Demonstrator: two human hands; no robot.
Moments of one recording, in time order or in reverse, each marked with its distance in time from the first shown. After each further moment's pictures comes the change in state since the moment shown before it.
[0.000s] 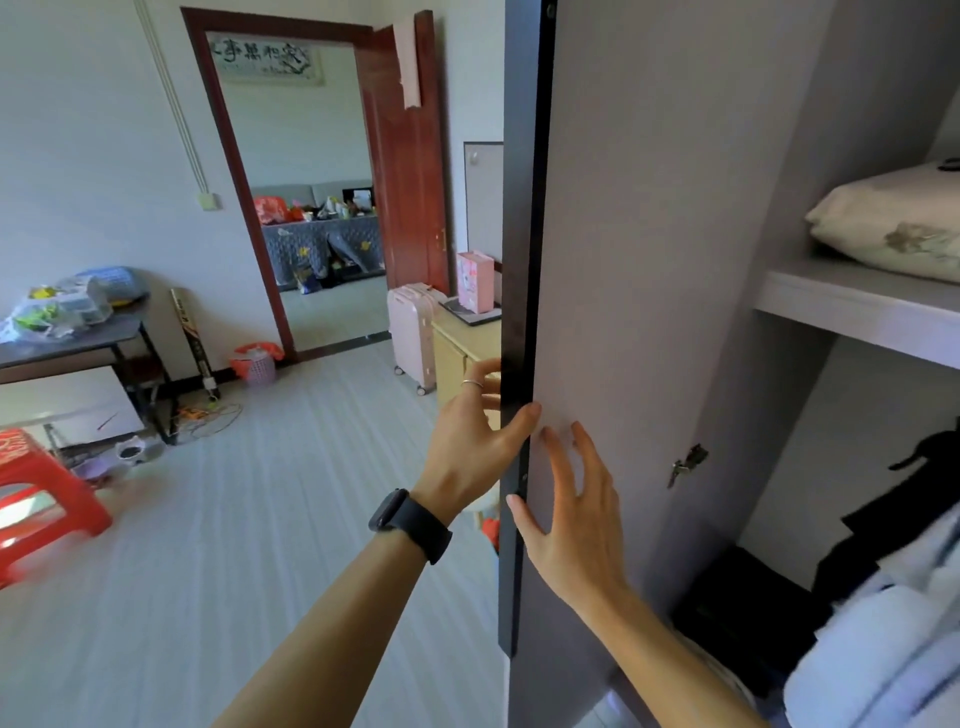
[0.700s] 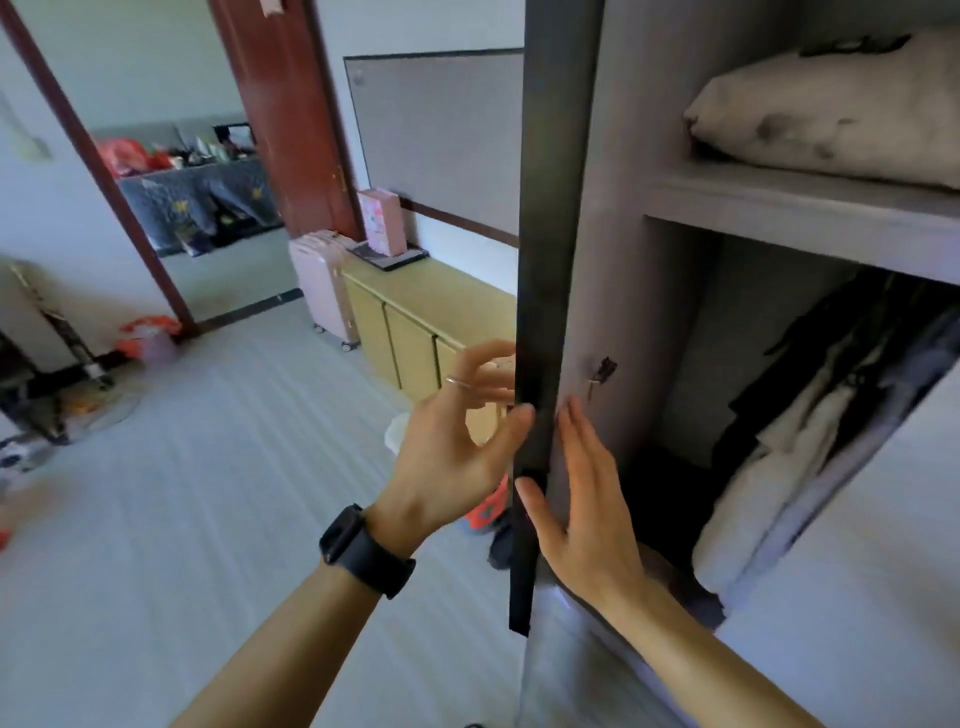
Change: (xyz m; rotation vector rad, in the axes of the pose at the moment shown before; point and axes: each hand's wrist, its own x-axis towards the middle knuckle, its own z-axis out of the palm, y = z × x) left_hand -0.061 0.032 0.047 -0.118 -0.197 0.284; right_hand -0.070 0.042 -0.068 0.169 0.055 0.060
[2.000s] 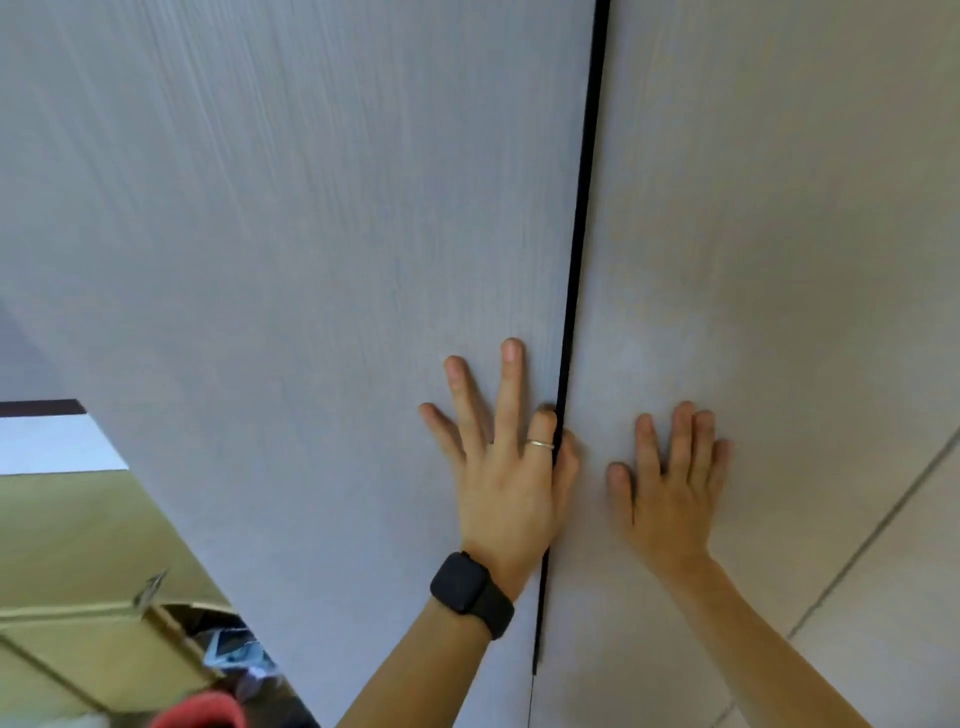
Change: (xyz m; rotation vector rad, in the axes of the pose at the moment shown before) left_hand 0.164 0.063 0.379 0.038 -0.019 0.652; right_hand 0.003 0.270 -0.283 -1.376 0.713 0.191
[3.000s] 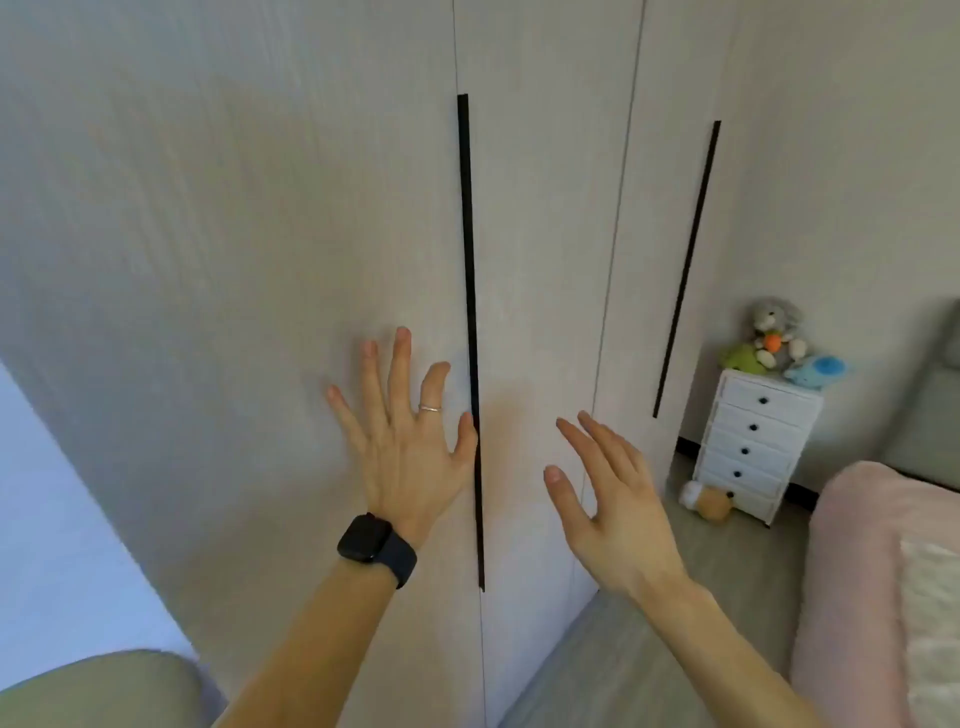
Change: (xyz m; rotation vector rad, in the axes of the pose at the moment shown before) left_hand 0.007 -0.101 -0.138 -0.279 -0.169 0.288; right_hand 0.020 -0.269 -0.244 -0.114 -0.370 0.705
